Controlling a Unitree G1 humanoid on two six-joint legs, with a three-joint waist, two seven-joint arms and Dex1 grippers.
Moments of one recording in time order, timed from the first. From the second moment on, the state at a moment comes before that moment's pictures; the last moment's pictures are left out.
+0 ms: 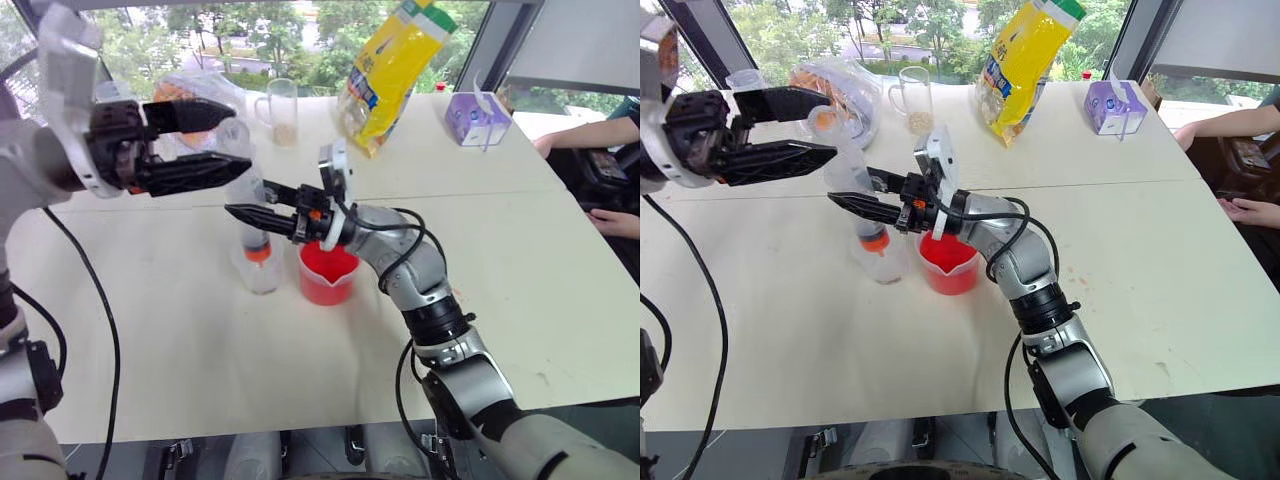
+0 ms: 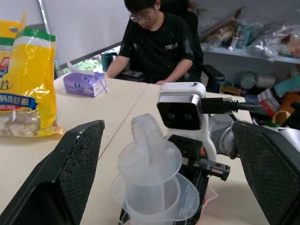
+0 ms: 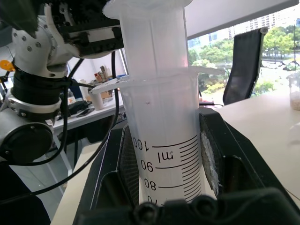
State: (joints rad) left arm -0.79 0.94 0.29 -0.21 -0.97 0.95 -1.04; right arm -0.77 -0.05 0.21 0.12 0.48 0.31 0.90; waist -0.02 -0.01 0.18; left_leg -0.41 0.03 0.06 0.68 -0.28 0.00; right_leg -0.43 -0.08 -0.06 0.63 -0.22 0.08
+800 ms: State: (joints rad) left arm -0.73 0.97 0.27 -0.19 -0.94 0.89 -1.06; right arm -0.80 -0.04 0.21 0.22 0.42 0.23 0.94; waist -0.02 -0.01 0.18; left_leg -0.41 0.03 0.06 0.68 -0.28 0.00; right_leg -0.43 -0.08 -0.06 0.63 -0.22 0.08
